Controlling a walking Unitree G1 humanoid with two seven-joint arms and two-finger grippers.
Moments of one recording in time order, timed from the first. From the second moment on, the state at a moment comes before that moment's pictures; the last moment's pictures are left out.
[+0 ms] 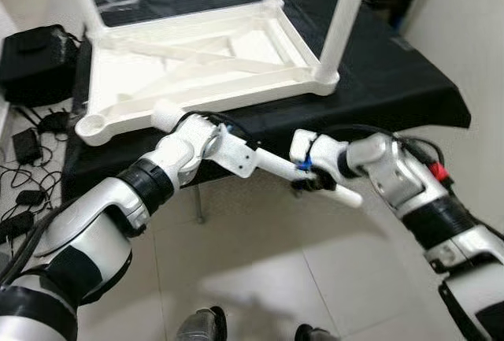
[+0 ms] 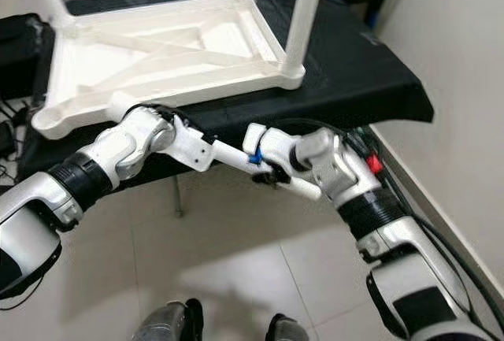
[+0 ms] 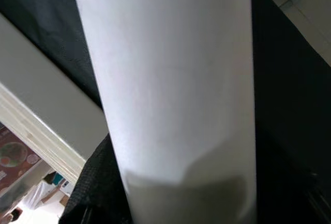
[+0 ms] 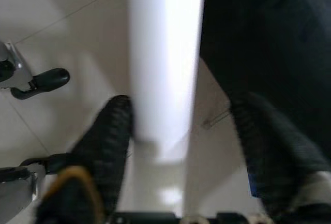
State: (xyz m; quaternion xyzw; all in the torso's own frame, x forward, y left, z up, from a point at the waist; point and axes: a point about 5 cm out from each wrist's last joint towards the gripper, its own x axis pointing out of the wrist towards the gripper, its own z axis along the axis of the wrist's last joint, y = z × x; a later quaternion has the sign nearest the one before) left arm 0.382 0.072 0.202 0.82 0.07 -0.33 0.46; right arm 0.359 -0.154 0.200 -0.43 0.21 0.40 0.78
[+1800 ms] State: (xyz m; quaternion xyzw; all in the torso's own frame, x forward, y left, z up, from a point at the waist) left arm 0.369 0.104 0.280 0.30 -0.07 -0.19 0.93; right arm 0.352 -0.197 0.270 0.15 -0.15 0.16 0.96
